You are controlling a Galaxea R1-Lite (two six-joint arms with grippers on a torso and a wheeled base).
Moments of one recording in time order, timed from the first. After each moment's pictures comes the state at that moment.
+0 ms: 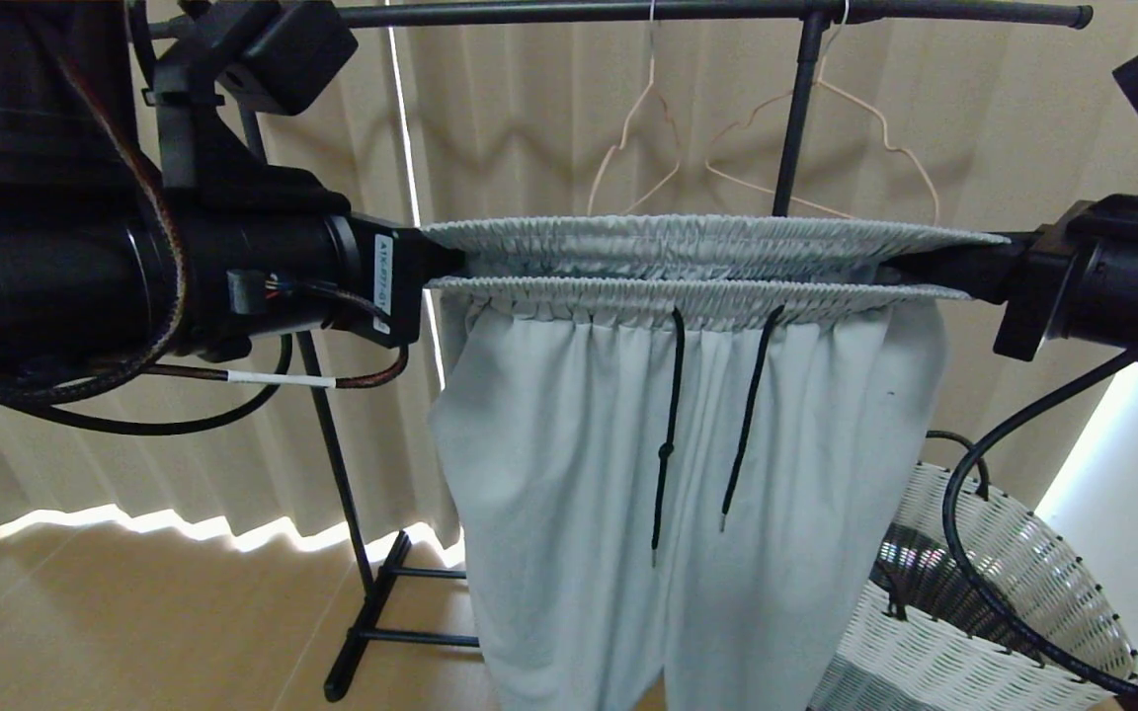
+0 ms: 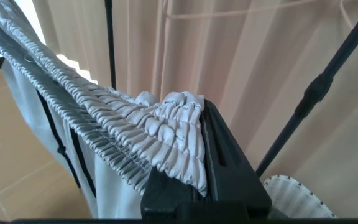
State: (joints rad) left arm -0.61 1.49 -1.27 0.02 0.08 0.06; right arm 0.31 1.38 -1.02 -0.24 0.31 -0.05
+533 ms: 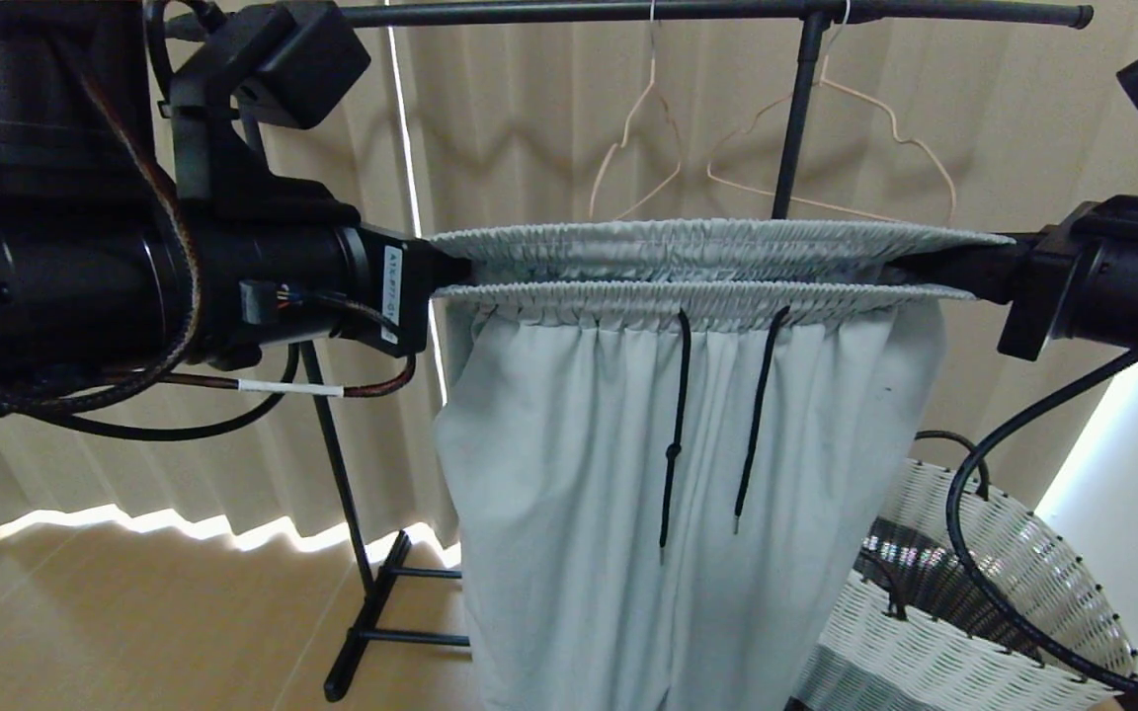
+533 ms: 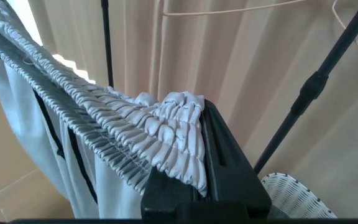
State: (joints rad) left arm -0.62 1.49 -1.26 0.02 0.08 0.06; right arm 0.30 1.37 -1.02 -0.23 0.31 -0.05
